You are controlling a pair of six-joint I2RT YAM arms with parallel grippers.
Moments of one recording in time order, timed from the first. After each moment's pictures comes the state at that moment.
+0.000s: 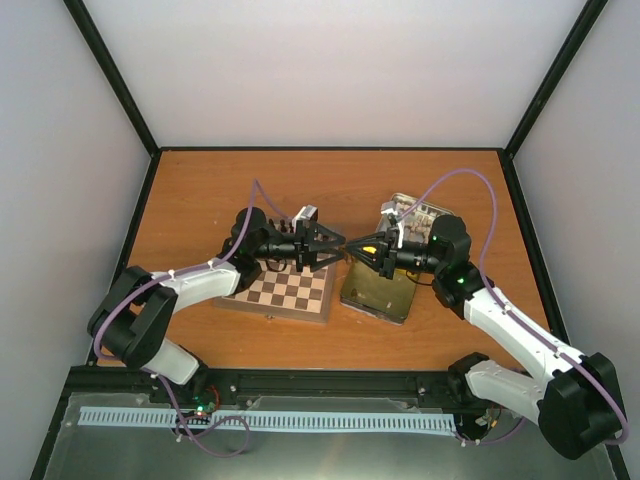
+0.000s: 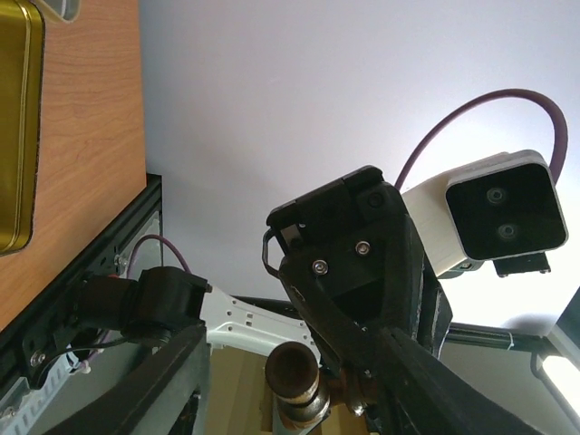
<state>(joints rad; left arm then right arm) -0.58 1.50 0.71 0.82 1.02 -1.71 0.46 1.03 0.63 0.29 -0.90 0.46</state>
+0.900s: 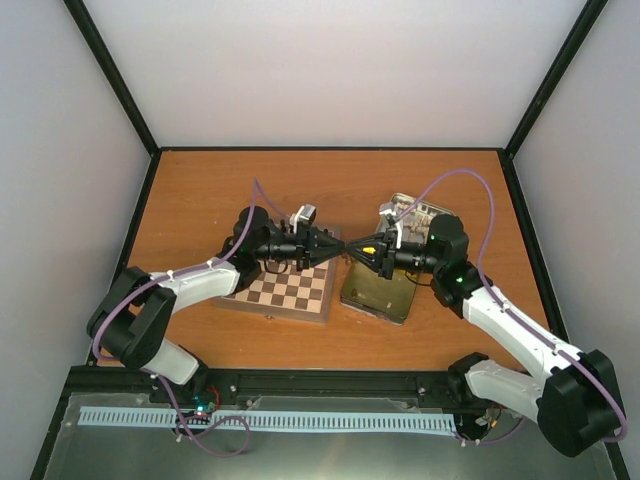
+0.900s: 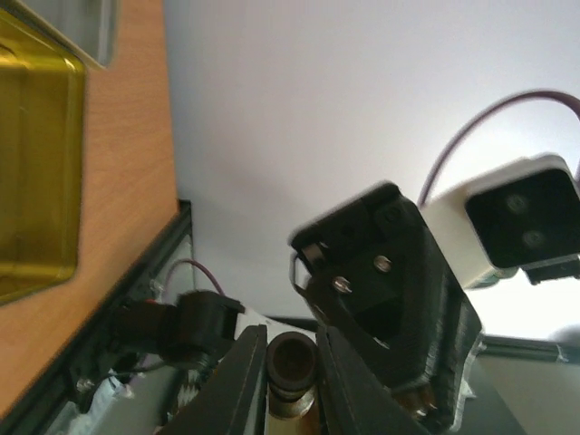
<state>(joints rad) -0.58 1.51 0.71 0.77 0.99 -1.60 0.46 1.06 0.63 0.29 -0.91 0.45</state>
